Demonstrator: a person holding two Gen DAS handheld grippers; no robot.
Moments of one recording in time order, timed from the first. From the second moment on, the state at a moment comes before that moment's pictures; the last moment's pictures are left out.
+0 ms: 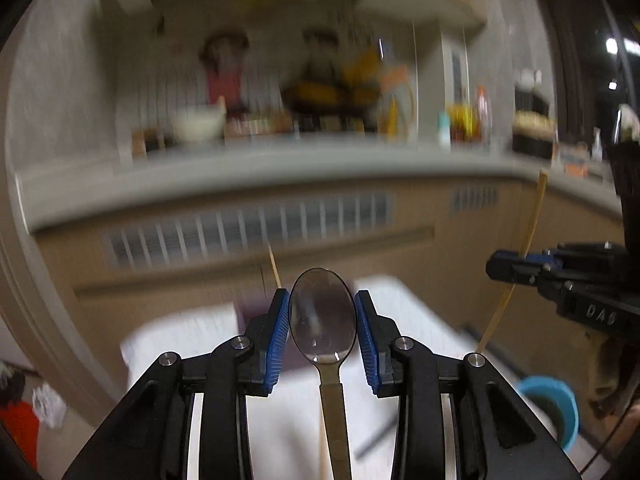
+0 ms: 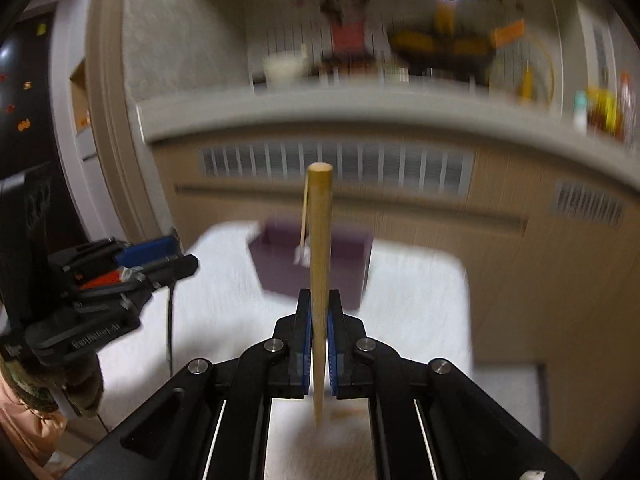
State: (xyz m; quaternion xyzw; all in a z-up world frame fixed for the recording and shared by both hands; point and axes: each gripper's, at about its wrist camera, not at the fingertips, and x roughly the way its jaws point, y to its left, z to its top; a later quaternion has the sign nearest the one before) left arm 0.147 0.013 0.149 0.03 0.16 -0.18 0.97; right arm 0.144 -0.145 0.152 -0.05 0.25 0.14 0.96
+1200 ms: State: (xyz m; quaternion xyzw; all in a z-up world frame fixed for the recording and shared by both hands) left arm 0.382 0.019 0.061 -0.03 0.22 -0.14 0.97; right arm 0.377 -0.080 0.074 -0.08 0.32 0.12 0.94
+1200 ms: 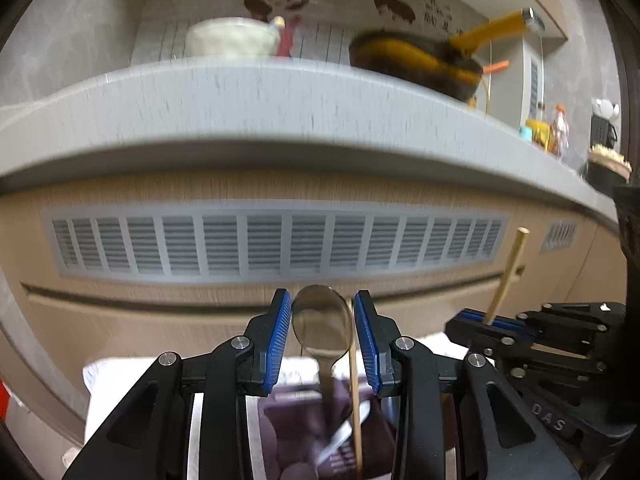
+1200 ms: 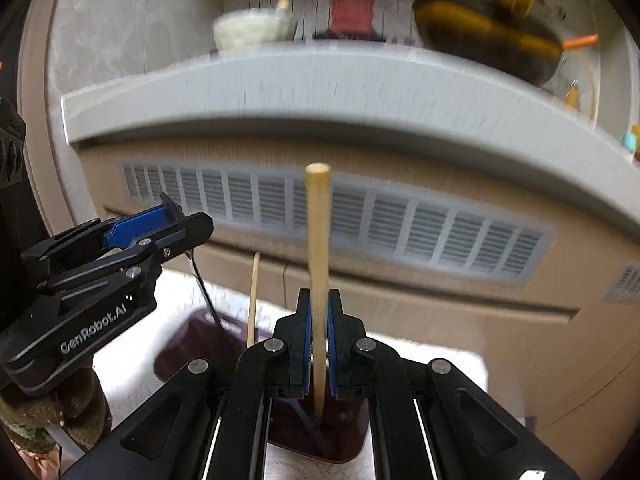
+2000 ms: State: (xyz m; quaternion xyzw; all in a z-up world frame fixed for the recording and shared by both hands) left arm 0.279 0.023 -0.010 -0.03 0.30 -0.16 0.94; right arm 0.299 -0.136 0.020 -0.09 0.37 0.12 0.92
